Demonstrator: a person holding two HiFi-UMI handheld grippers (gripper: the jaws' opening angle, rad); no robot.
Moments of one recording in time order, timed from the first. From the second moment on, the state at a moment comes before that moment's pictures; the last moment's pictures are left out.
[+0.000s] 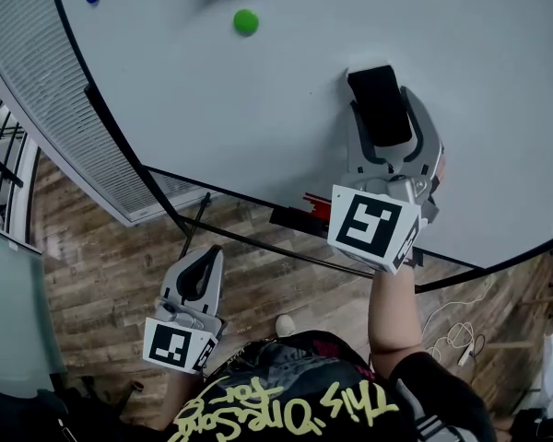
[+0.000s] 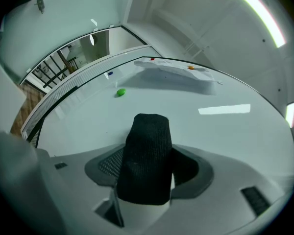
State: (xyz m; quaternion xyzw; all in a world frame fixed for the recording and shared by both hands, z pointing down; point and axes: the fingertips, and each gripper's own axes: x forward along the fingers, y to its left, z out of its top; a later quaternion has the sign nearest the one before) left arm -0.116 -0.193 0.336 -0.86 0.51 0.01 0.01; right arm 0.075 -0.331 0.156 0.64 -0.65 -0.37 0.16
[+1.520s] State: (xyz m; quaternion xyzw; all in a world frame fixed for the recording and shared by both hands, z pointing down) left arm -0.115 -0.179 0.336 -0.87 0.49 0.00 0.02; right arm 0.059 -0.285 0.169 0.62 -0.68 -0.38 0.13
